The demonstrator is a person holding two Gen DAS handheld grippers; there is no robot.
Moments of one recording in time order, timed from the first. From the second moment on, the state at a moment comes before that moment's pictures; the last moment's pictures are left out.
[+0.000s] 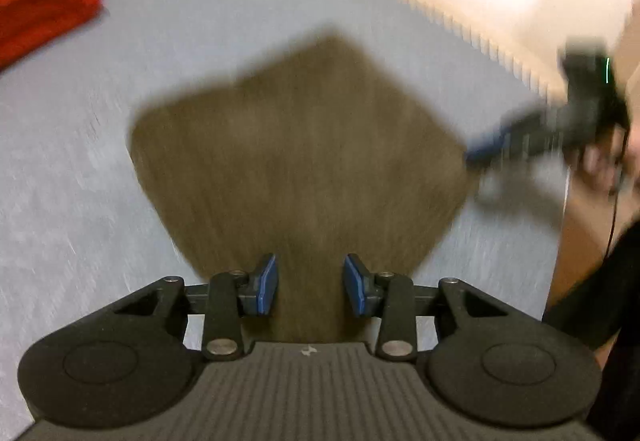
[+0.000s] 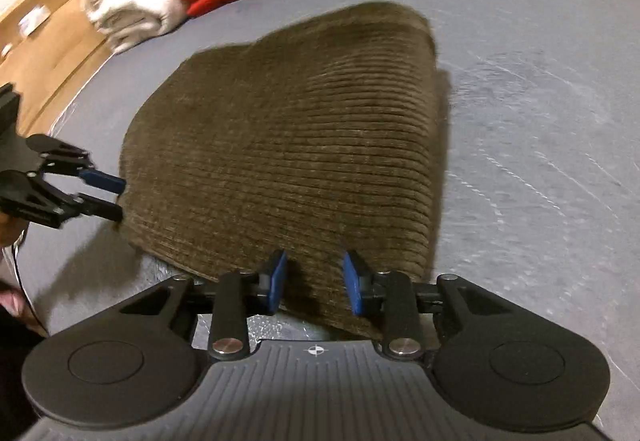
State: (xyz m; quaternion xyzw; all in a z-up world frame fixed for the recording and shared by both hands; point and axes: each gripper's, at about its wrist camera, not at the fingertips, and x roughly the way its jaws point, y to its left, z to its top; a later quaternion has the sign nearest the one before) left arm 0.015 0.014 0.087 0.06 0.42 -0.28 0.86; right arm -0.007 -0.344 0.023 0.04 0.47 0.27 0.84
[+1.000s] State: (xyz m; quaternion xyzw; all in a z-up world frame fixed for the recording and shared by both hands) left arm 0.119 0.011 0.041 -0.09 0.39 -0.03 0.91; right arm 0.139 -0.312 0.023 0.16 0.34 0.09 0.92
